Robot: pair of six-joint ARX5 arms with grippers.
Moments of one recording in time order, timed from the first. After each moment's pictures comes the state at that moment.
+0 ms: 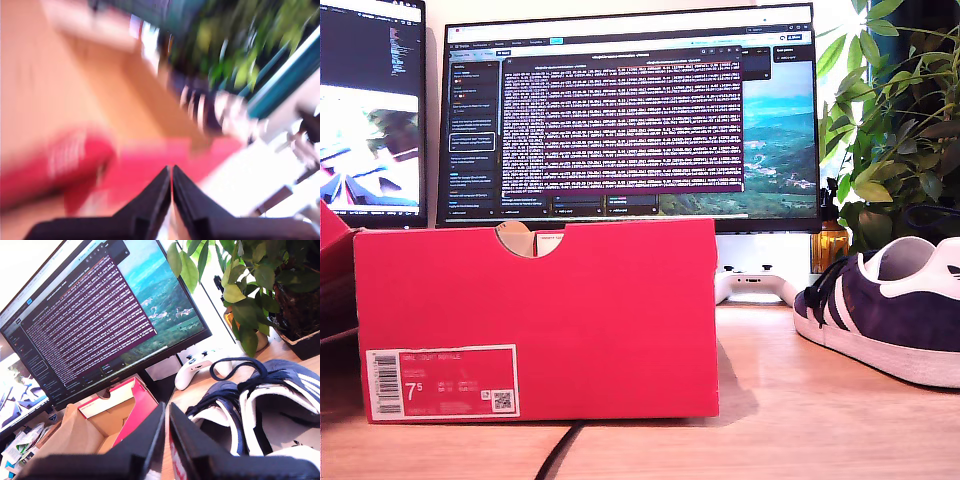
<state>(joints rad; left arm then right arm) -0.26 0.00 0.07 -0.33 0.55 -0.55 -0.03 0.01 0.01 0.07 -0.26 0.55</state>
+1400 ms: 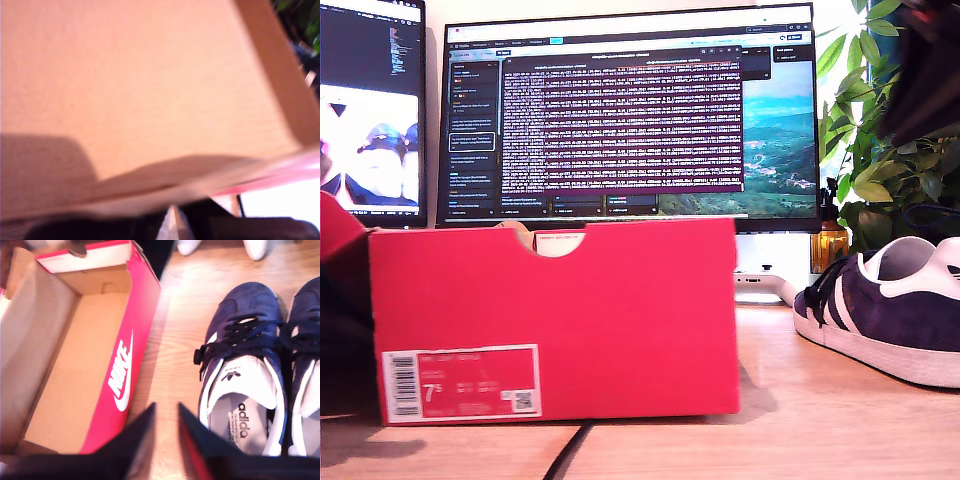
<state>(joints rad) -0.44 0.96 0.07 0.38 0.26 -0.70 0.19 1.10 0.91 -0.58 -0.24 0.21</state>
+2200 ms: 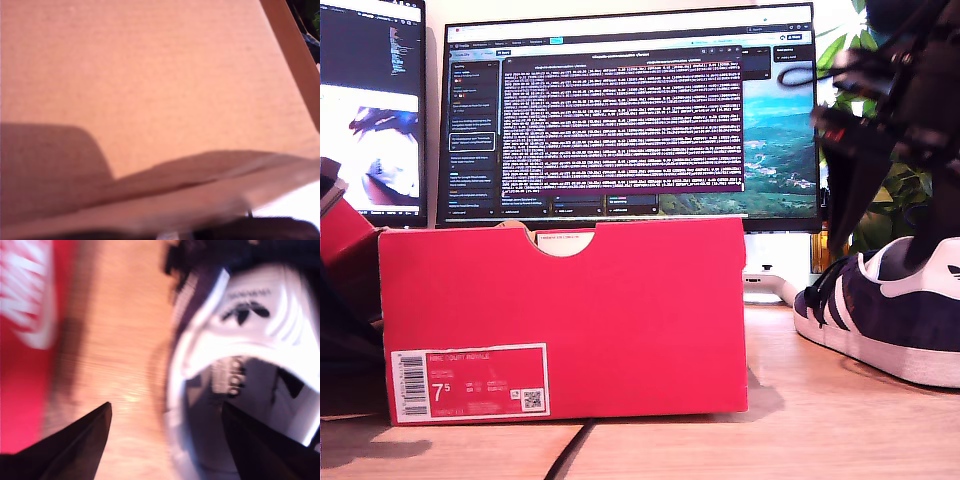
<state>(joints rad) -0.45 1.00 0.07 0.41 0.25 -0.70 0.28 1.49 0.97 -0.68 -0.12 0.12</state>
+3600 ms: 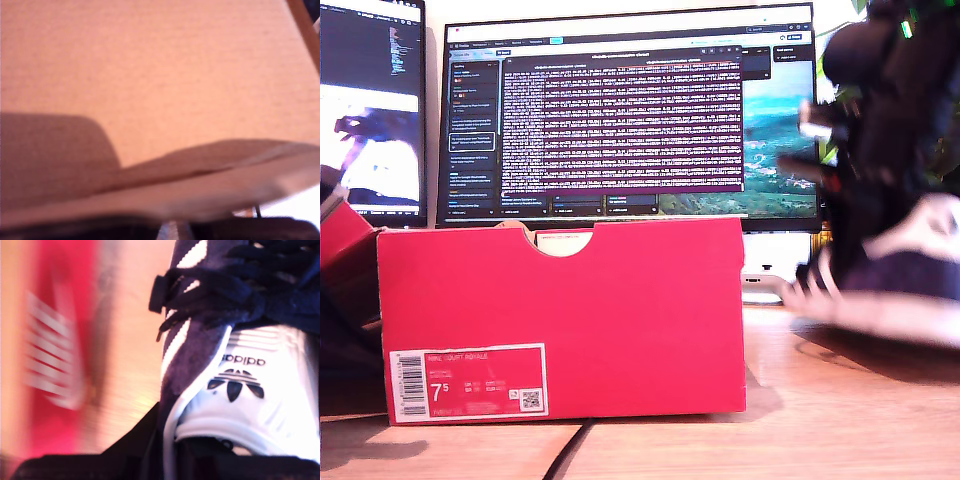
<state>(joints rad) -0.45 1.00 0.07 0.37 0.25 -0.70 0.28 1.61 1.28 -0.79 -0.19 0.20</state>
